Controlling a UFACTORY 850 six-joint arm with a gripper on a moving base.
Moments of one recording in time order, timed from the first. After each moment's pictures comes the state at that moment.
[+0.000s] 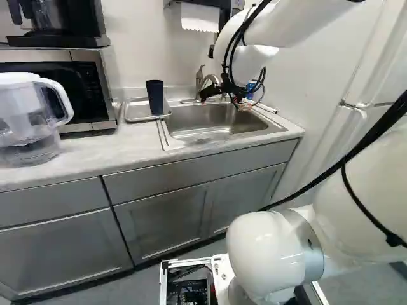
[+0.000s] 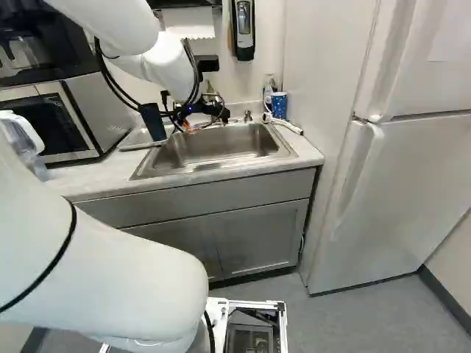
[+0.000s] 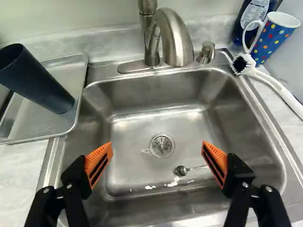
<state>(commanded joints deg) 0.7 14.8 -45.2 17.3 -12.8 -19.0</state>
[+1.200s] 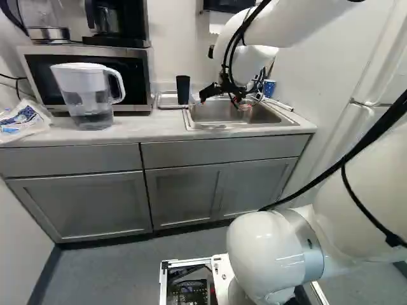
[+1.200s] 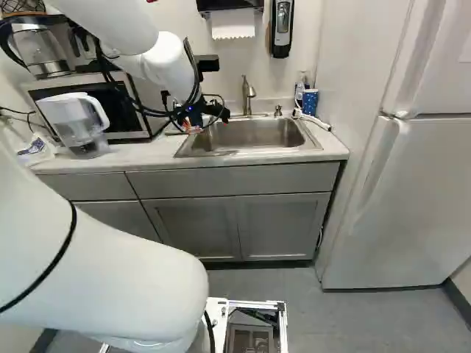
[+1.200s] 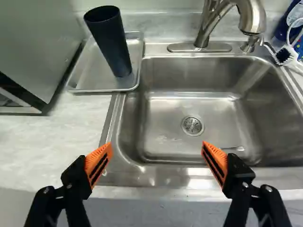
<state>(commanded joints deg) 0.7 14.8 -45.2 17.3 -12.8 -19.0</state>
